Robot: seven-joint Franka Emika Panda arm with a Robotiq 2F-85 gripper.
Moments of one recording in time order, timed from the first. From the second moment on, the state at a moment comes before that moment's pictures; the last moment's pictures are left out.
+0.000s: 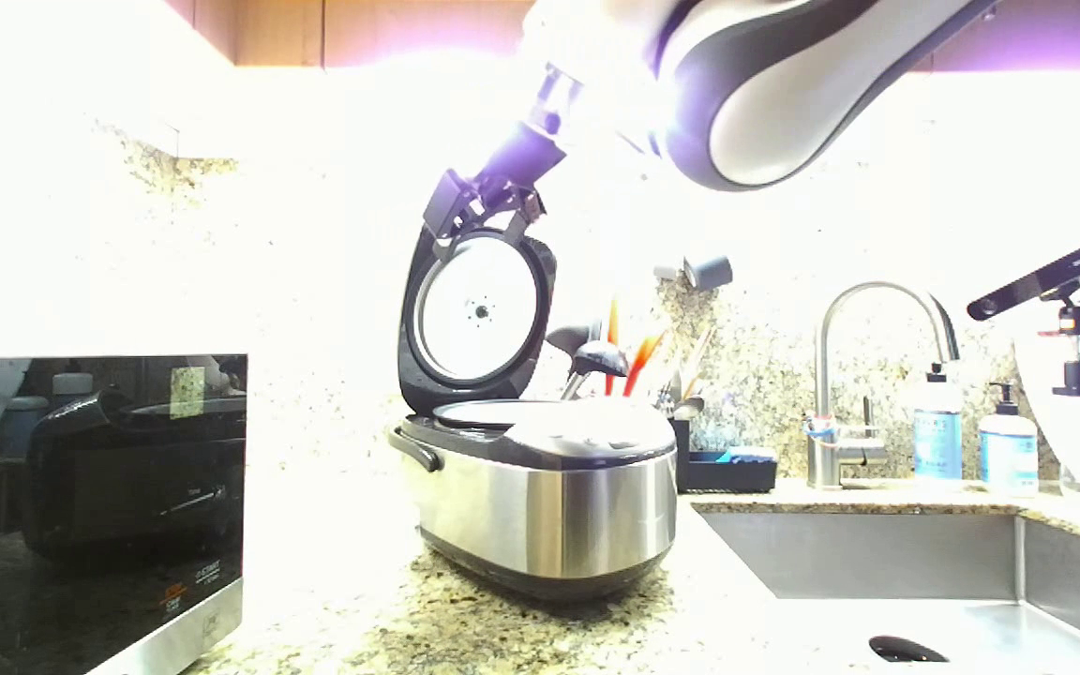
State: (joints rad) arm 0.17 0.64 -0.32 -1.39 -0.90 2.89 0.83
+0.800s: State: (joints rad) arm 0.52 0.23 -0.65 -1.86 -1.76 3.08 1.49
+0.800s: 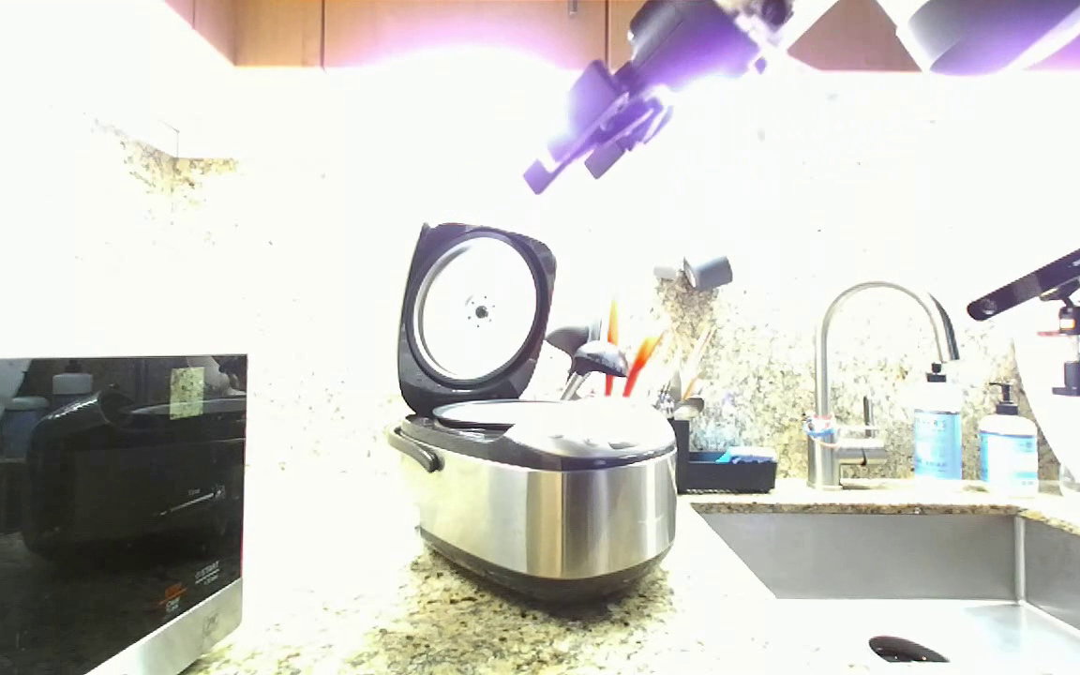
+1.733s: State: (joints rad) arm 0.58 -0.20 -0.63 -2.27 -2.11 2.92 1.74
